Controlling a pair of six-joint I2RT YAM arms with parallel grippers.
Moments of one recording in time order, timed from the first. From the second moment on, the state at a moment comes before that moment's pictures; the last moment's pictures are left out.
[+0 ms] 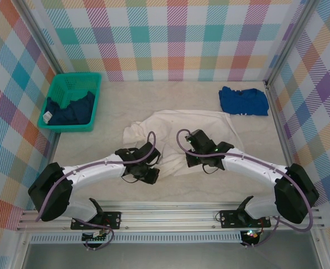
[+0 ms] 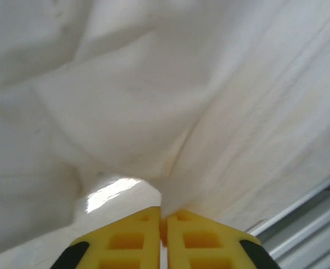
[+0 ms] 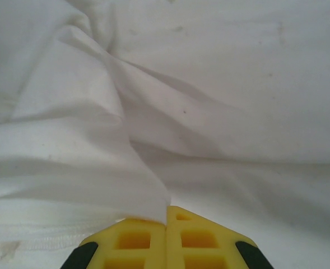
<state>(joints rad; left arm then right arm) -0.87 1.38 0.81 -0.64 0.15 -0.43 0.77 1.34 0.82 -0.52 0.09 0.39</state>
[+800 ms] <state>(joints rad) -0.76 1.22 0.77 -0.49 0.14 -0.48 0.75 1.26 0.74 -0.51 -0.12 0.35</state>
